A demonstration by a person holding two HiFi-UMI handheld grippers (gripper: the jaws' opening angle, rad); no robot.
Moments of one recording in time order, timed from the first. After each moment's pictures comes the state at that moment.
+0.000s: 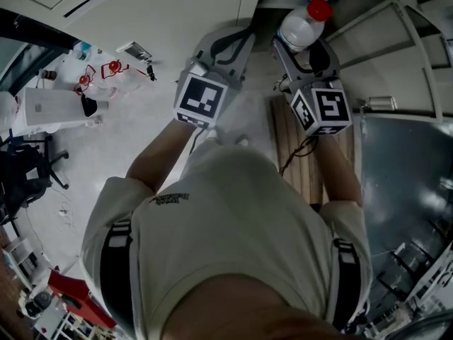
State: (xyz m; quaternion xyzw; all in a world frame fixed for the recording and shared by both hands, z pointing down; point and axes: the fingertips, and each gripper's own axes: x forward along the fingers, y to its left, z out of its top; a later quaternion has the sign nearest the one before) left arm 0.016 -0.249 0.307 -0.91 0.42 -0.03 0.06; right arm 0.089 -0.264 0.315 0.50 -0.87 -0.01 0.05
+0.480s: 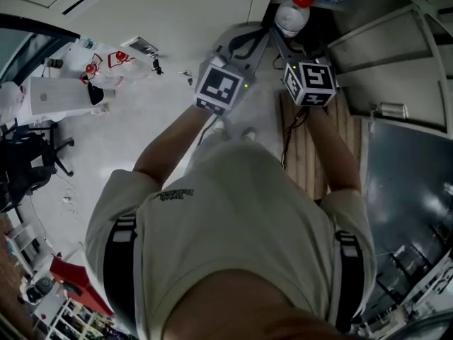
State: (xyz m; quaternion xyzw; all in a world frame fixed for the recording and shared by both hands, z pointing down) left arm 0.030 -0.274 0.363 -0.91 0.41 -0.03 0.04; right arm 0.071 -0.324 0.391 0.50 -0.86 0.01 0.07
